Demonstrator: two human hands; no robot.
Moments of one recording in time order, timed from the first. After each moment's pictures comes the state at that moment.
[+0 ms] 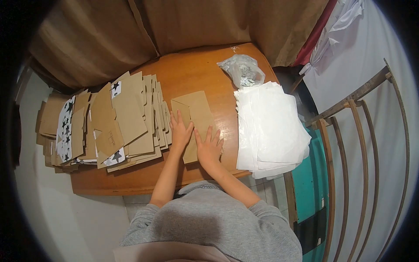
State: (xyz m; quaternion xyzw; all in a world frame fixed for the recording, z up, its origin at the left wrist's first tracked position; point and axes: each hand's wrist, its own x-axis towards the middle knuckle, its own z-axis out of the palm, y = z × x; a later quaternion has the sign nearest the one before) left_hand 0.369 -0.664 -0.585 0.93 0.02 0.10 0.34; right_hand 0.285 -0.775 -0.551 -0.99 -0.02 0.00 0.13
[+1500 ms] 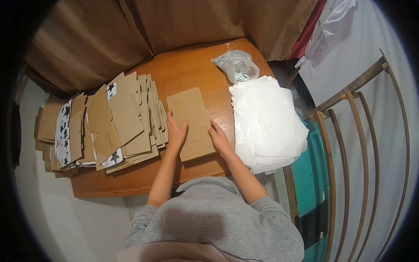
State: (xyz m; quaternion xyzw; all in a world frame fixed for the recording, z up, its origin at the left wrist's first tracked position) left_hand 0.361 -0.662 -0.584 0.88 0.01 0.14 0.46; right_hand 0.315 -0.839 -0.582 -0.65 0.12 0.12 0.74
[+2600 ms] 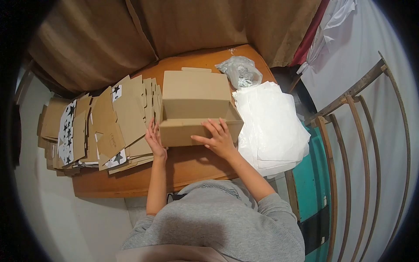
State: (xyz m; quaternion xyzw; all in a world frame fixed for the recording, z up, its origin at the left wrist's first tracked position) left_hand 0.330 -0.603 -0.540 0.52 0.04 0.09 0.85; right_hand 0.308 -0.841 -0.541 -0.89 -0.29 -0.33 0.13
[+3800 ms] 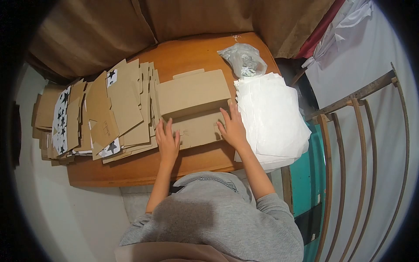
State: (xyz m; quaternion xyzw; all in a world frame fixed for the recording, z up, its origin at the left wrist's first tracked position) left_hand 0.291 -0.631 -0.571 0.96 -0.01 0.22 0.18; right_hand 0.320 -0.881 -0.573 -0.97 -0.07 -0.12 0.20
